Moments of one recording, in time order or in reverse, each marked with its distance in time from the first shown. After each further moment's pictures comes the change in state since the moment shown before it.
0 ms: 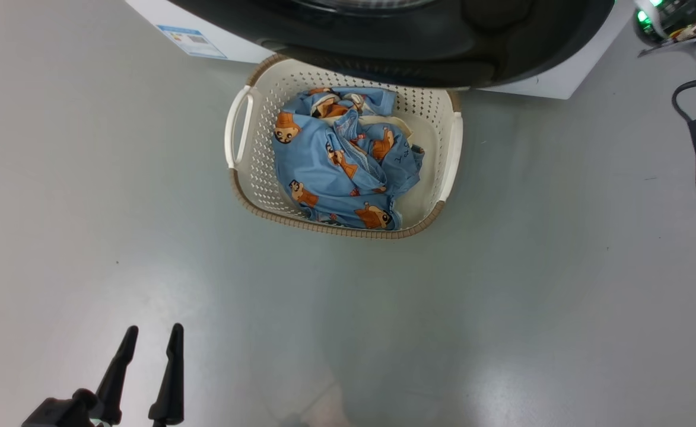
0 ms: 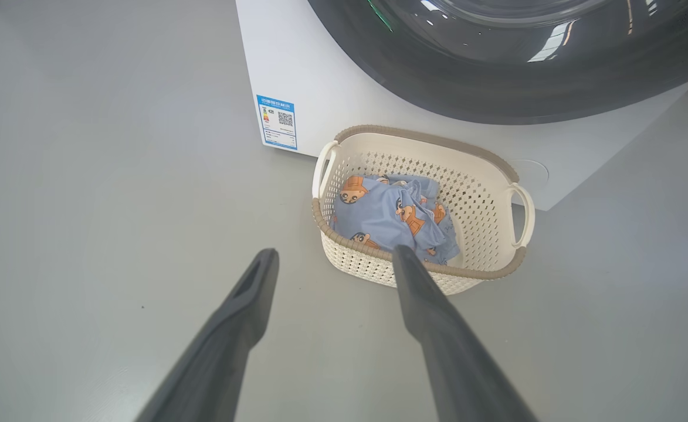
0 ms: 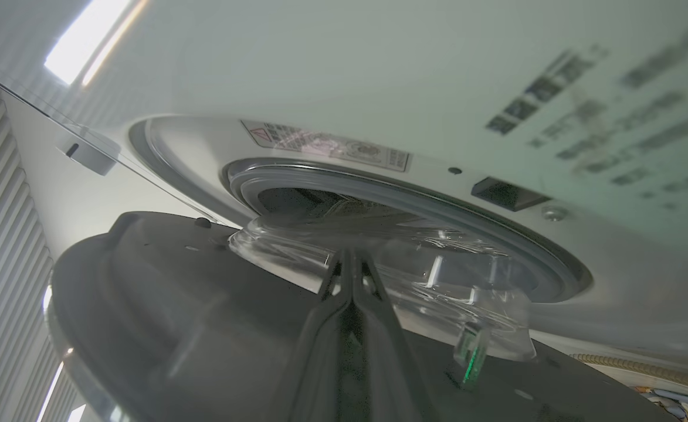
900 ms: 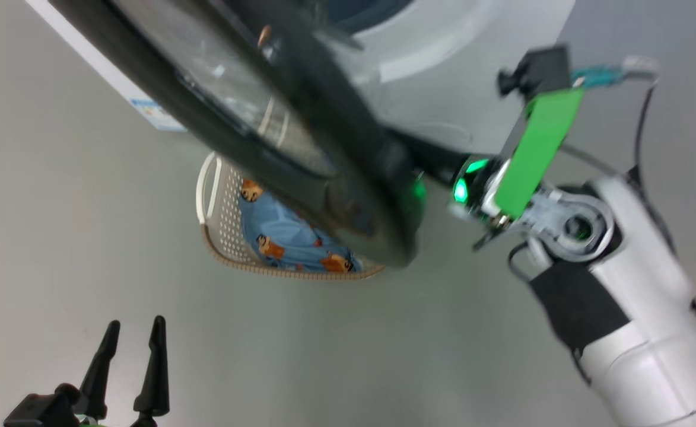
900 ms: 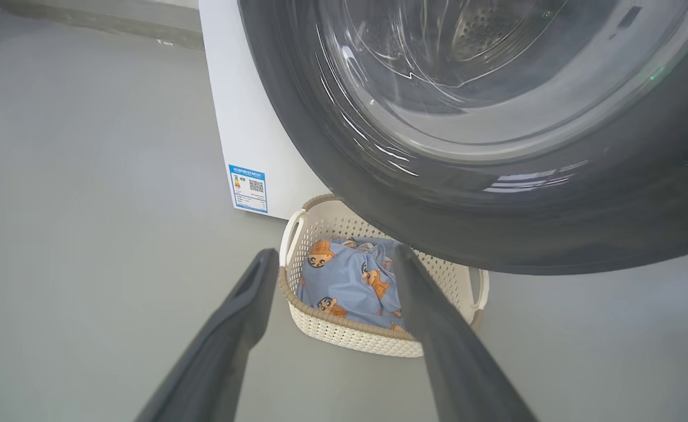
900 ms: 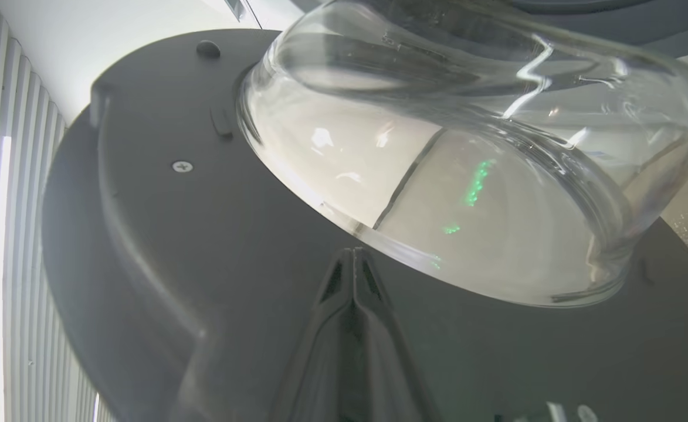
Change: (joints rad) left arm -0.024 0.001 0.038 0.013 -0.010 0.006 0.000; right arm 0.308 0.180 0.213 -0.164 0.010 0.000 0.179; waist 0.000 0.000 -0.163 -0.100
